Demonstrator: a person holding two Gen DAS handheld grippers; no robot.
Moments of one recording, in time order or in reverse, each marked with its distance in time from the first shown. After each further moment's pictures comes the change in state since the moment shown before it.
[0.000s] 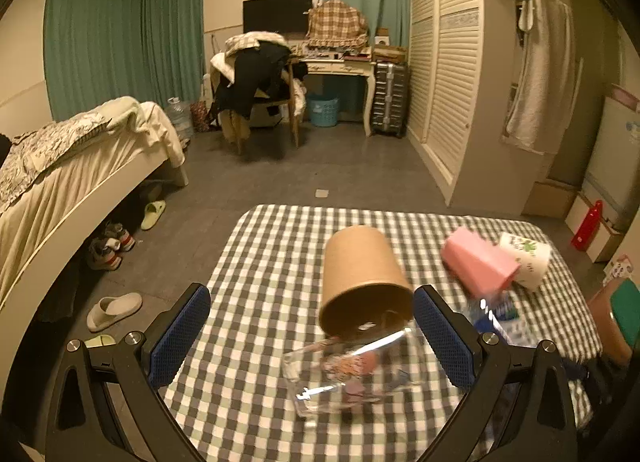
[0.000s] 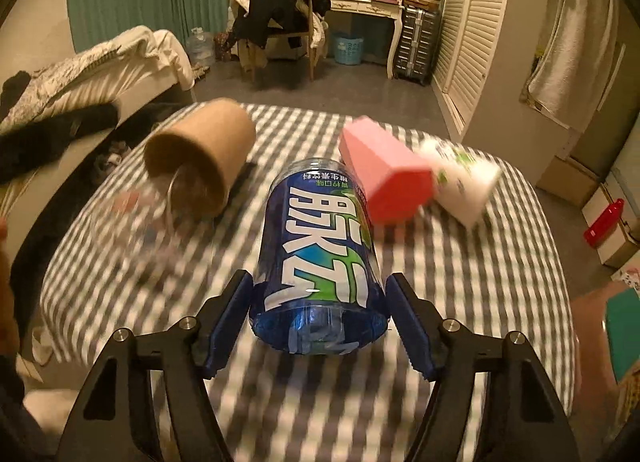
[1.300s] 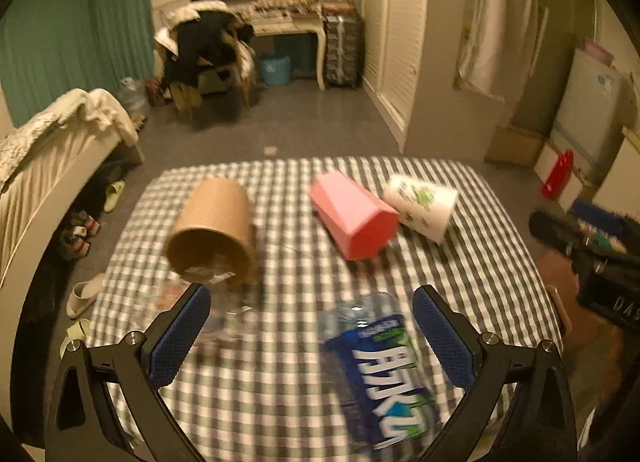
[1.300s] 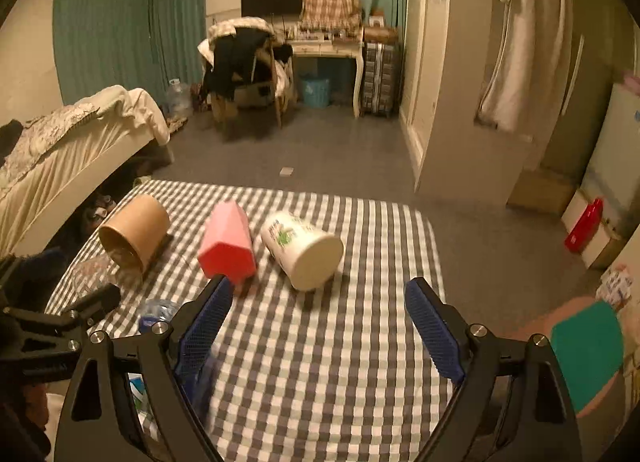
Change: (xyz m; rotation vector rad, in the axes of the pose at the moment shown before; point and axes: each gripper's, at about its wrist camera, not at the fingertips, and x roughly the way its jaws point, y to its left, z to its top) left arm -0.004 -0.128 -0.015 0.111 0.205 -0.089; right arm -0.056 -0.155 0.042 0.104 -0.161 -0.014
